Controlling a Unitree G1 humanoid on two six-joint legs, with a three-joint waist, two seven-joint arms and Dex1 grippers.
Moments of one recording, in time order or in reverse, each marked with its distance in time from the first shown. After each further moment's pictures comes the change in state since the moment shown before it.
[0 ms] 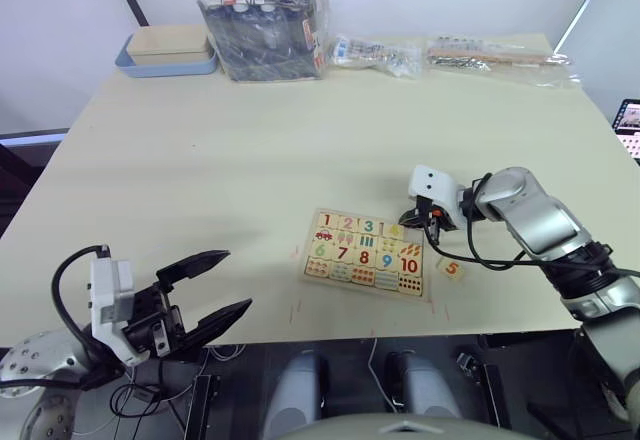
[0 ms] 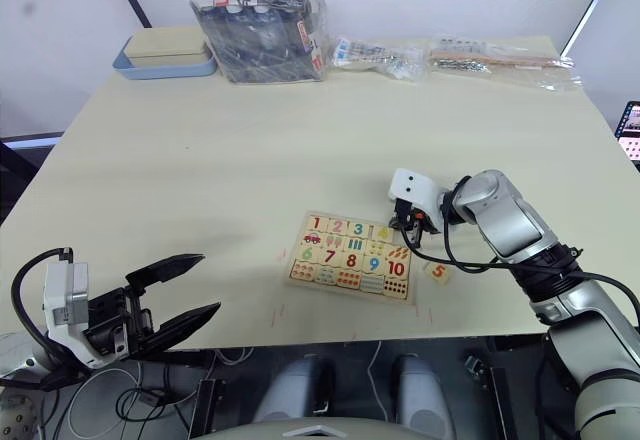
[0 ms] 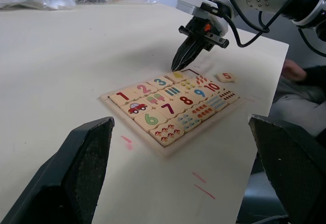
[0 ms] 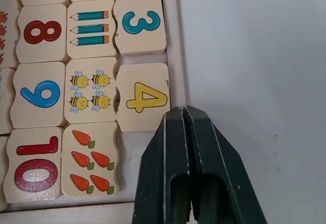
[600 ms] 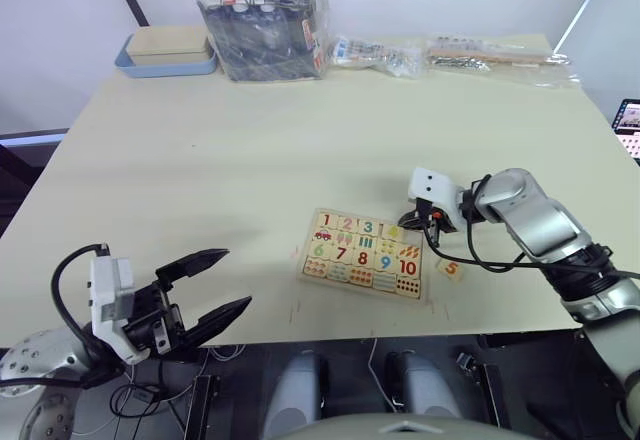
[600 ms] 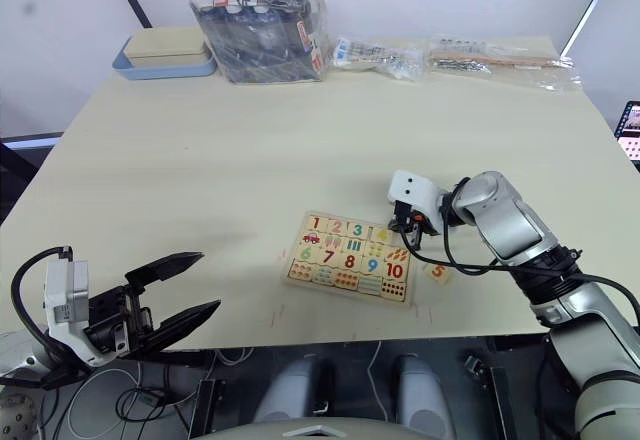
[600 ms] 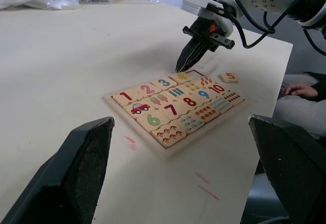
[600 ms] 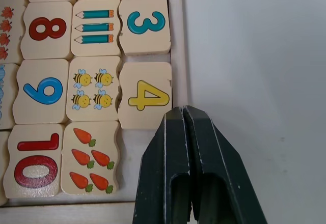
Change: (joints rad) left arm -0.002 0.003 0.000 -0.001 0.000 0.002 0.016; right arm 0.010 0.010 0.000 -0.017 -0.003 0.002 -0.001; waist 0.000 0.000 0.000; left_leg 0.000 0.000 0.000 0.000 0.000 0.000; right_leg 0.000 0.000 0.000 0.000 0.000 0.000
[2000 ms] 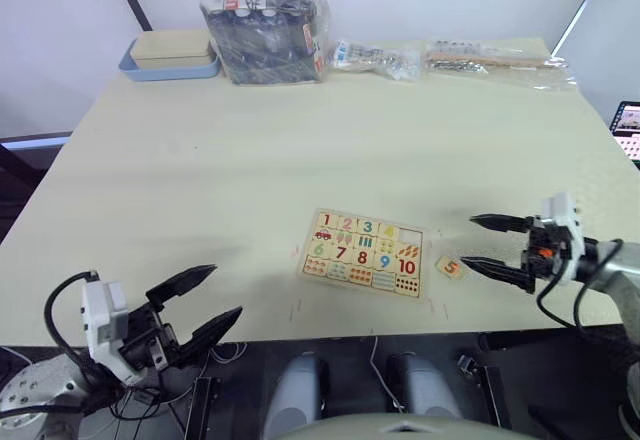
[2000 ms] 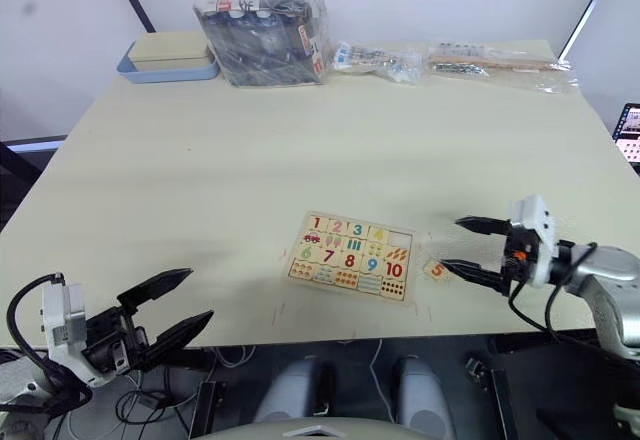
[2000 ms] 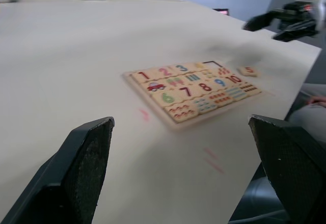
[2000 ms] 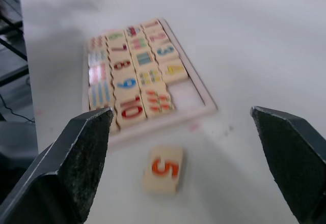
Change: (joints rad) left arm 0.096 -0.107 0.018 0.083 0.051 -0.101 -0.001; right arm 0.709 -0.108 -0.704 -0.135 0.466 -0.325 0.124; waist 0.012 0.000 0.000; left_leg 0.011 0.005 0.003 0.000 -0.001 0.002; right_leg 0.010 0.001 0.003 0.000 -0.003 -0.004
